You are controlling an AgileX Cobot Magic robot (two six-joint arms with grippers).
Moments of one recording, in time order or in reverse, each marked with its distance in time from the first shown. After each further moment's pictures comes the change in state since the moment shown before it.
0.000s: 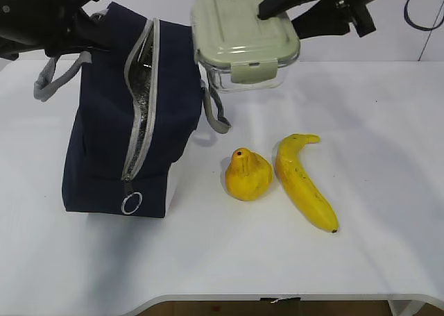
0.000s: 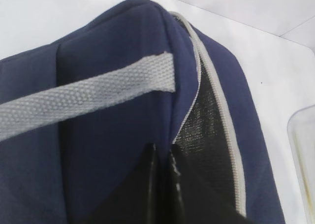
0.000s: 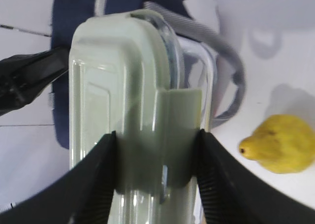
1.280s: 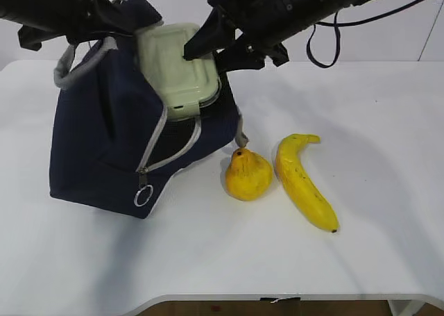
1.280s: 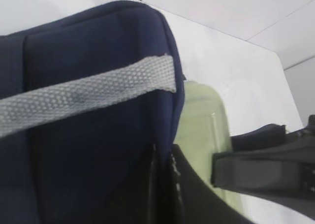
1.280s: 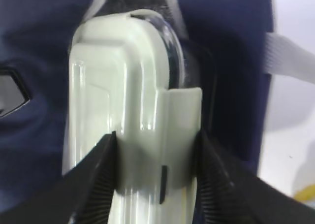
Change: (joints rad) left arm -0.059 0.004 -0.040 -0.070 -0.008 -0.008; right arm 0.194 0.172 -0.046 0.011 -0.226 -0.094
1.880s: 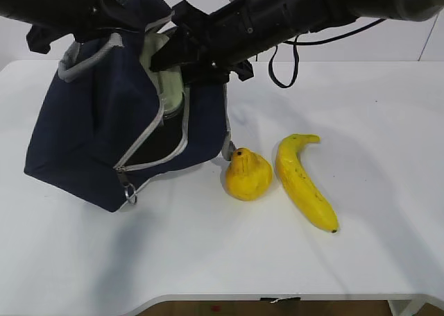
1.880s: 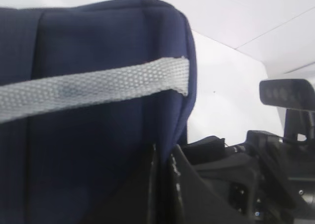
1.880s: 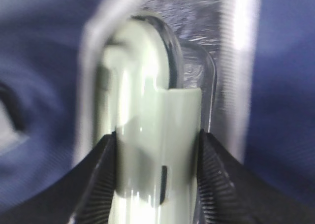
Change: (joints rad) left arm 0.000 0.011 0.000 -0.089 -0.011 0.000; right arm 0.078 0.074 0.000 0.126 -0.098 -0.091
